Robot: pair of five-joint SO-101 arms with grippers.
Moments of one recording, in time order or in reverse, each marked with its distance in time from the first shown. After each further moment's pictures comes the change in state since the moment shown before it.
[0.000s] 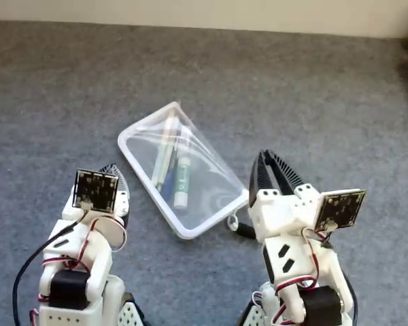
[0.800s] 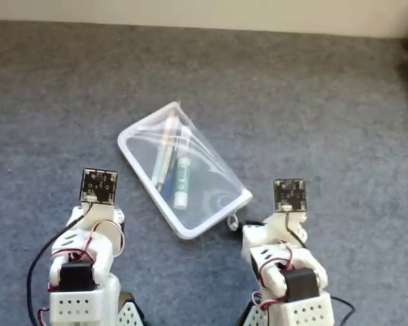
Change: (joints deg) left arm -6.6 0.1 14.1 7.6 0.0; right arm -0.1 -0.3 23.7 23.7 0.4
